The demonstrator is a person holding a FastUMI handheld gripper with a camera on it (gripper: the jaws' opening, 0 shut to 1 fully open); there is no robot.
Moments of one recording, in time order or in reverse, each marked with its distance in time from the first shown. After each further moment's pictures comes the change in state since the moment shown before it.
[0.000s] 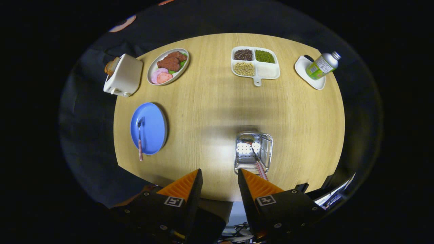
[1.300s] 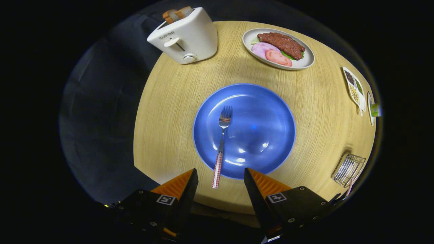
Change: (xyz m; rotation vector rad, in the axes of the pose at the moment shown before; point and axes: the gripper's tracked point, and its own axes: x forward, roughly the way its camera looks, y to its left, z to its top) arm 0.130 0.286 -0.001 -0.204 0.077 0.066
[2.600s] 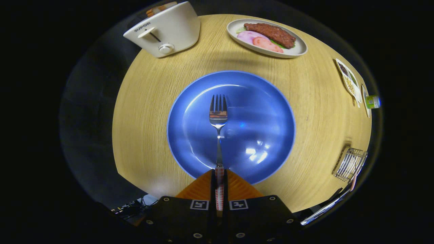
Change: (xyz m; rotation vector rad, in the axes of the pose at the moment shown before) arm 0.012 -0.036 -0.012 0.067 0.004 -0.076
